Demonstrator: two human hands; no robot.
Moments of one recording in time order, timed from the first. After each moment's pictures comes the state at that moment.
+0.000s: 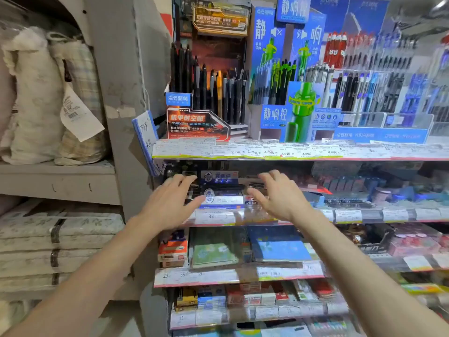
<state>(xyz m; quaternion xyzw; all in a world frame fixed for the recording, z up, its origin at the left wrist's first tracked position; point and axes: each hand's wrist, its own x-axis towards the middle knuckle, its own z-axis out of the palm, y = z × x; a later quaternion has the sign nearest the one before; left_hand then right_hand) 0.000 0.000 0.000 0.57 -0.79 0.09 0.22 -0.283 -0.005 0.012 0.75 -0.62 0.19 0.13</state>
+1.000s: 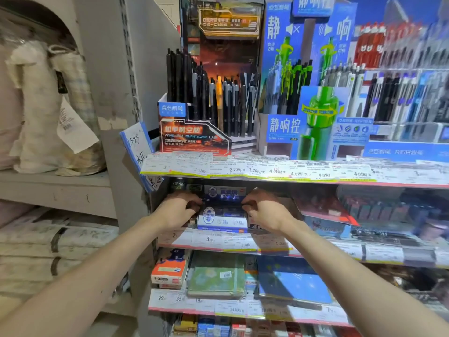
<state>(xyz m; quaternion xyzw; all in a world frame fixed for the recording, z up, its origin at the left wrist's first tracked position) -0.009 -0.092 -0.014 0.59 -0.77 -0.03 0.23 -0.280 -0.108 -0.006 0.83 -0.50 0.24 -0.03</state>
